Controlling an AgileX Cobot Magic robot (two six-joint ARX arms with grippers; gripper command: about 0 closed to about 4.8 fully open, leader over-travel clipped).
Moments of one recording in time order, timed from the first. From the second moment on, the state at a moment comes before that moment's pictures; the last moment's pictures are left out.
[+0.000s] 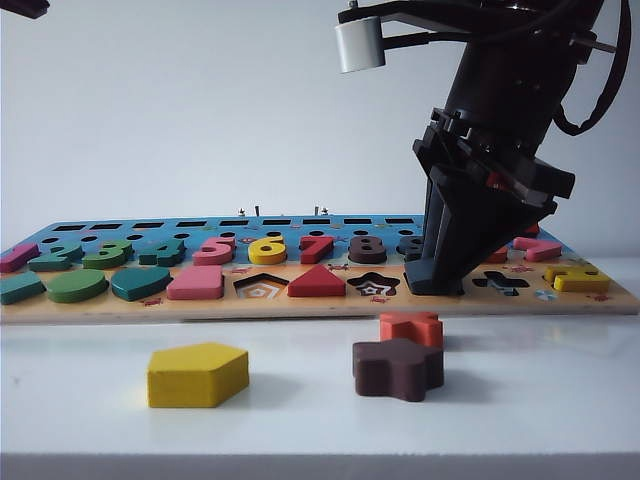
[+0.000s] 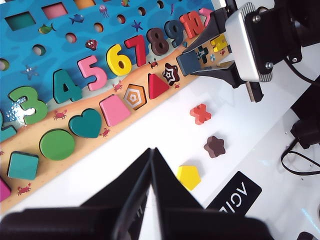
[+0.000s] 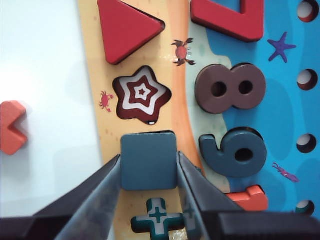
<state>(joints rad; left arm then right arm) -0.30 0.77 0.90 -0.92 0.60 -0.02 0.72 1.45 0.99 -0.62 0.03 -0.85</state>
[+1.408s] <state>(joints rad) -0.30 0.77 0.90 -0.92 0.60 -0.02 0.72 1.17 0.99 -0.40 0.09 -0.04</state>
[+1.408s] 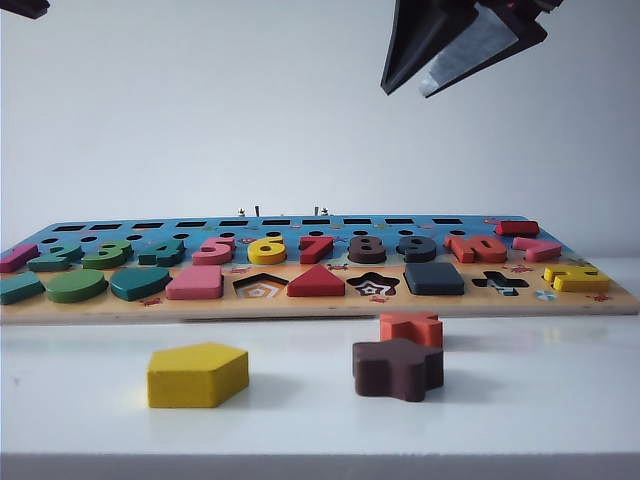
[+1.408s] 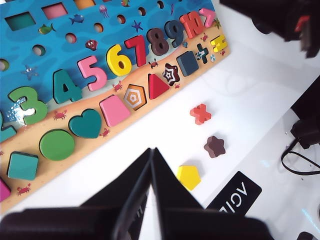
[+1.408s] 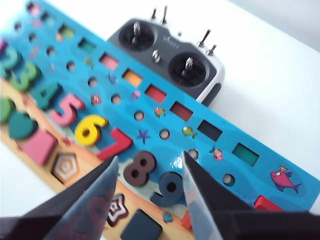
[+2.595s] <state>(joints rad) -0.21 0.74 0.89 -0.71 0.48 0.00 0.31 0.48 0.40 -0.02 0.07 0.00</state>
